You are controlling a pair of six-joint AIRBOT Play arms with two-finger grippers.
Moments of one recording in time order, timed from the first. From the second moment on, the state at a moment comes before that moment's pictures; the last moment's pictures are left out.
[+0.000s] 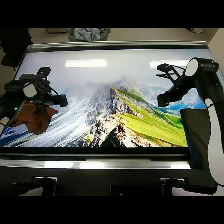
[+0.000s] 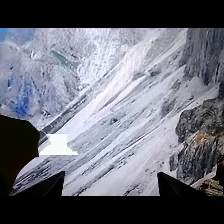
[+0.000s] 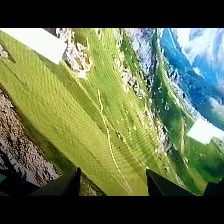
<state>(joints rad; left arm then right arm) -0.15 -1.33 1.28 1.55 -1.12 -1.70 0.03 -1.50 1.60 -1.46 1.52 1.12</state>
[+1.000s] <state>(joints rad) 0.40 -1.99 1.96 1.31 -0.93 -2.06 0.04 -1.50 1.60 -1.41 1.41 1.11</state>
